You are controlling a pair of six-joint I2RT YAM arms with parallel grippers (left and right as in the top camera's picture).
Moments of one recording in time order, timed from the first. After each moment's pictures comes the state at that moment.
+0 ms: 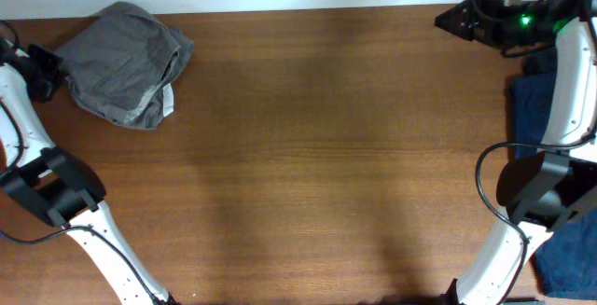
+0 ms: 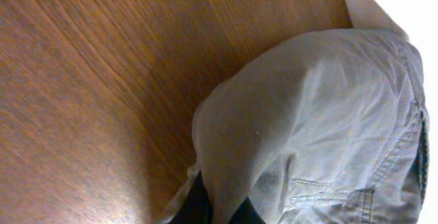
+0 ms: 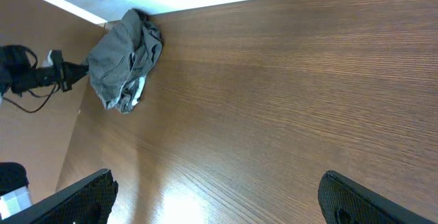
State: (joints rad) left arm 0.55 2.68 2.73 -1.17 0.30 -0.55; right arm -0.29 2.17 2.40 -1.40 -0.89 -0.22
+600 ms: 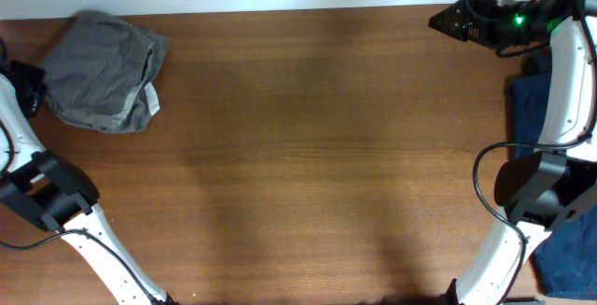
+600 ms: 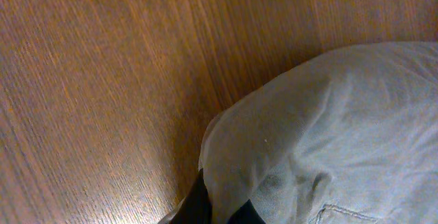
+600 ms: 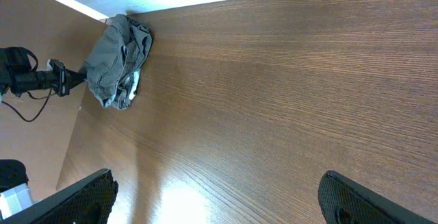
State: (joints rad) left arm 0.59 2.68 2.73 -1.22 0.09 -0.66; right arm -0.28 2.17 2.40 -1.40 -0.89 -0.22
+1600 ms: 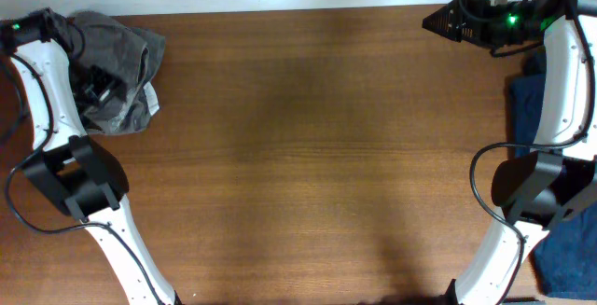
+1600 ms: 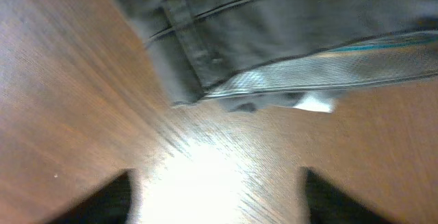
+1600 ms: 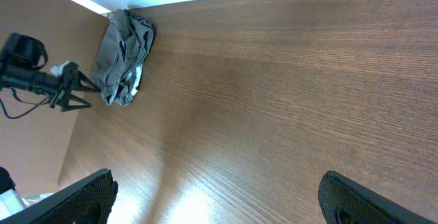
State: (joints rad) left arm 0.36 2.52 2.57 -1.68 0.06 -0.56; right arm -0.25 2.17 2.40 -1.40 -0.89 -0.22
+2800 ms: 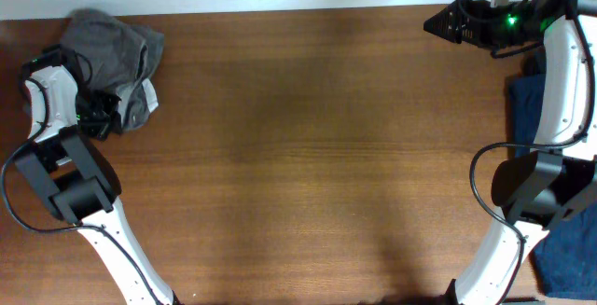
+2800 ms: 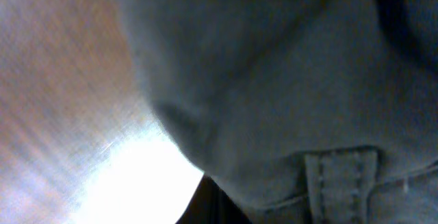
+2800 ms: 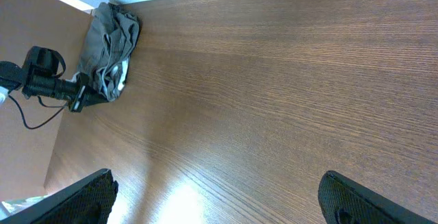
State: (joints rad) left arm 0.41 2.52 2.19 -1.27 0.08 -0.78; right arm -0.25 2.17 2.40 -1.41 -0.83 -0.22
